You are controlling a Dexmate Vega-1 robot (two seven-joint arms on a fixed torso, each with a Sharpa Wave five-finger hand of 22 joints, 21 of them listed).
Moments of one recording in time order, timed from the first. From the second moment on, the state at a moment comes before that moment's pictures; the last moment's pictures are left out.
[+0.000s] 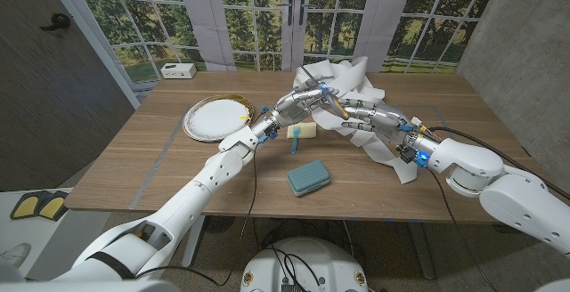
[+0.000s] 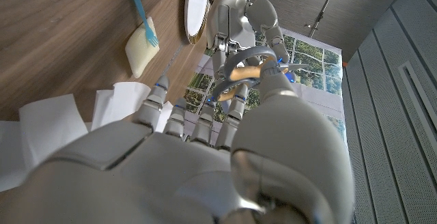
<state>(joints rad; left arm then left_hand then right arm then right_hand) 0.74 0.31 0.48 -1.32 -1.05 -0.07 -0.84 1.30 0.14 0.34 -0.17 0.26 0.94 -0.13 0.27 0.26 0.58 -0.07 0.78 0.57 0.69 -0.07 0.25 0.52 0.17 -0.01 0.19 0.17 -1.37 -0.96 -0.08 -2.17 0.84 -0.03 0.11 0.88 0.10 0.17 -0.14 0.18 0.59 -0.16 0.20 0.20 0.30 -0.08 0.18 0.20 0.08 0.11 0.20 0.19 0.26 0.22 0.18 0.17</state>
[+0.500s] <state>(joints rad) 0.73 0.31 0.50 -1.32 -1.04 -0.07 -0.87 1.30 0.14 0.34 -0.17 0.27 0.94 -0.13 0.27 0.26 0.58 -0.07 0.78 0.57 0.69 -0.07 0.25 0.52 0.17 -0.01 0.19 0.17 -1.36 -0.97 -0.09 -2.15 0.87 -0.02 0.15 0.86 0.11 0.16 -0.12 0.18 0.63 -0.14 0.21 0.20 0.30 -0.09 0.19 0.20 0.08 0.10 0.20 0.19 0.25 0.22 0.18 0.17</state>
